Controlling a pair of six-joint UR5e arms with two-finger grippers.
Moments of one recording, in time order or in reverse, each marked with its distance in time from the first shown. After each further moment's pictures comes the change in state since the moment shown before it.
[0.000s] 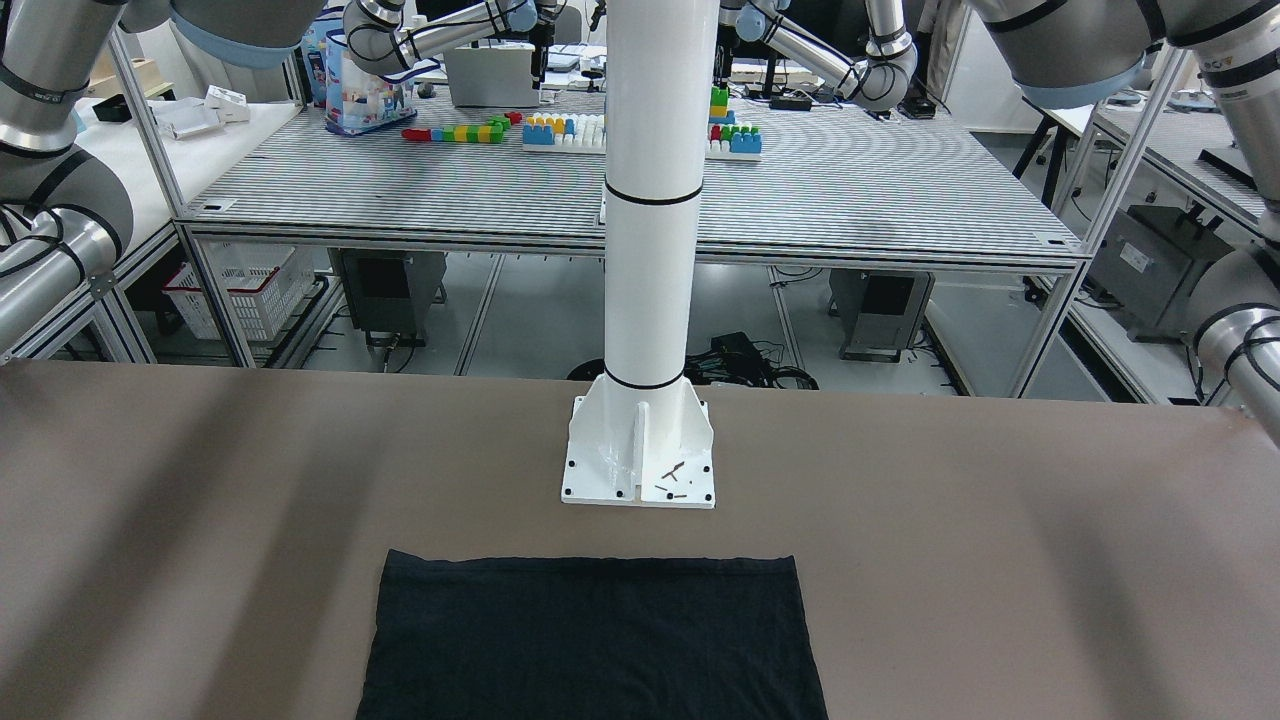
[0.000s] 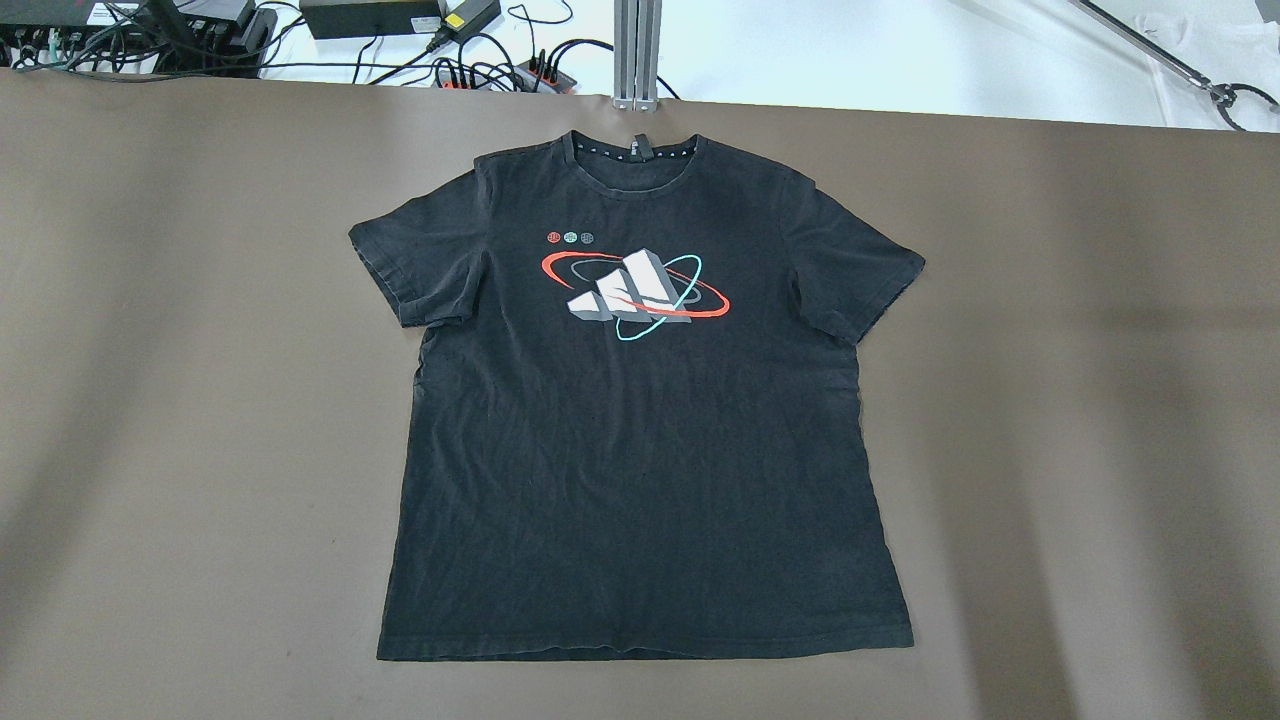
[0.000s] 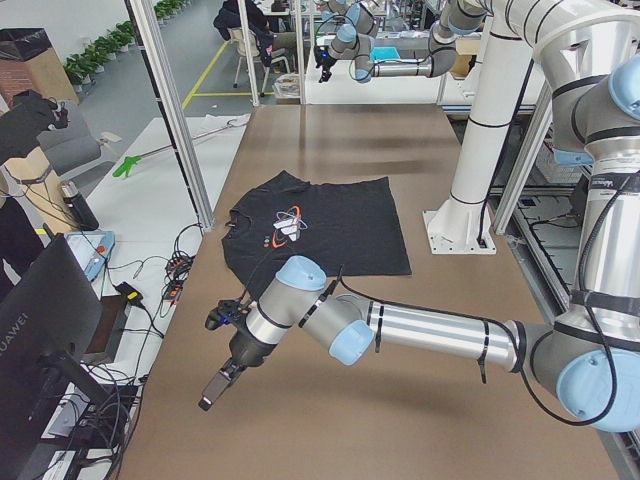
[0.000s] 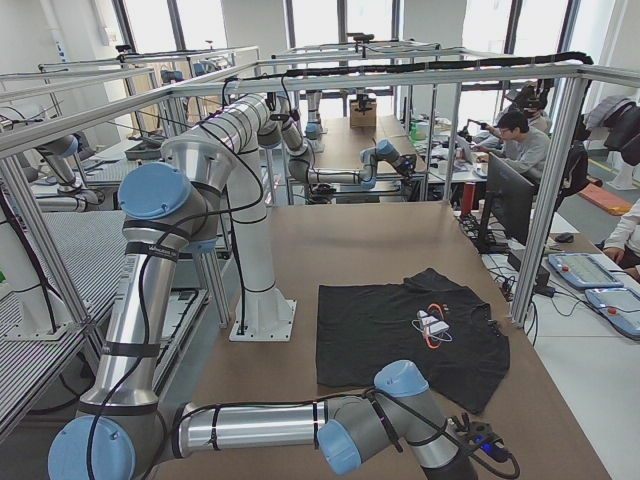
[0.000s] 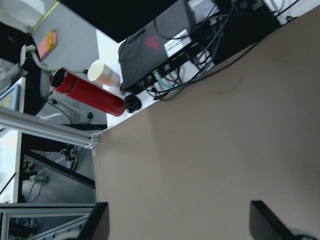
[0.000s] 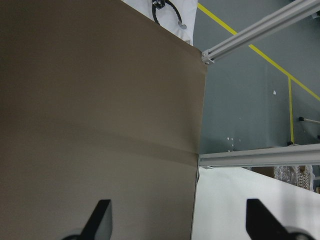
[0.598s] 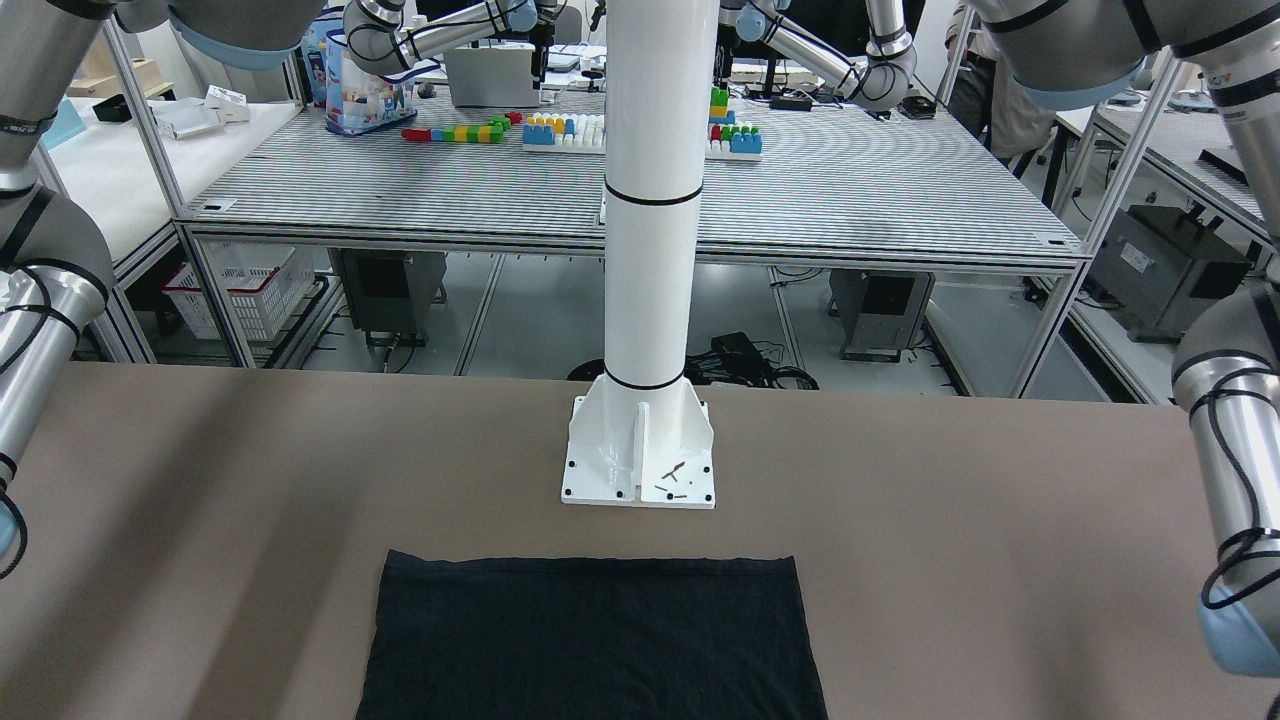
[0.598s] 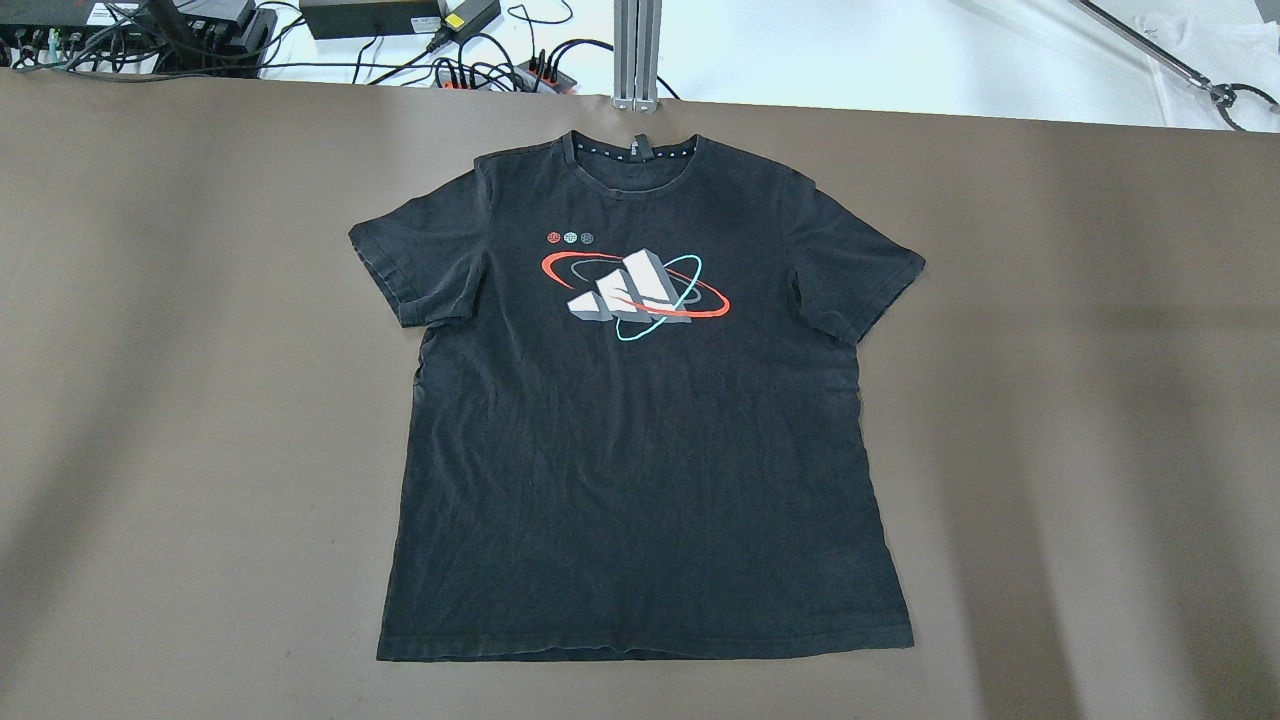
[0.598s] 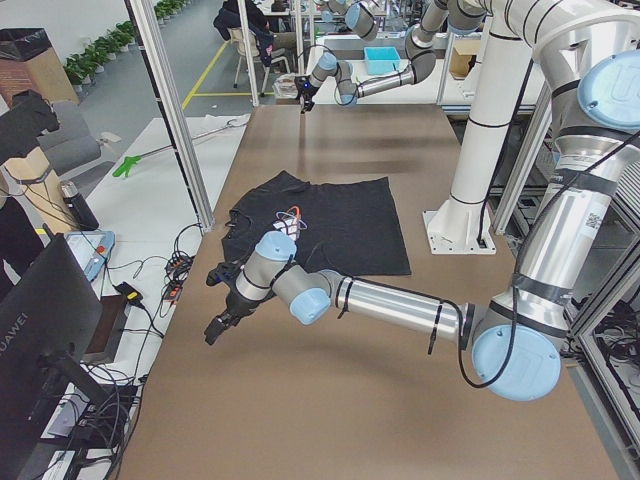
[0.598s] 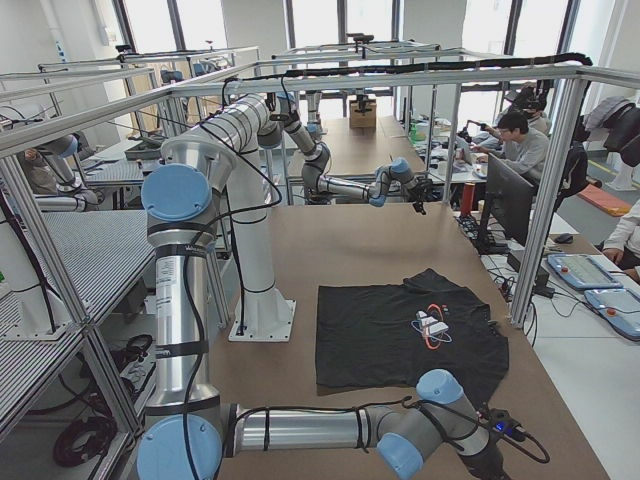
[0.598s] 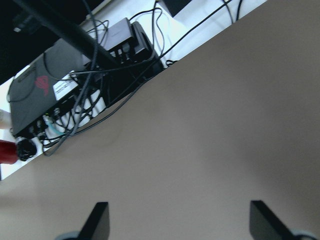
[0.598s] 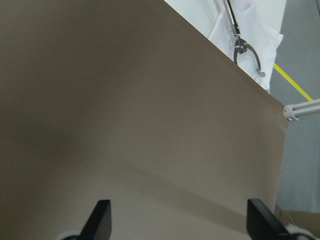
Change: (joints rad) left arm 0.203 -0.191 0.129 -0.031 -0.104 -0.127; right arm -0.229 0.219 -0.291 0.228 0.029 0.146
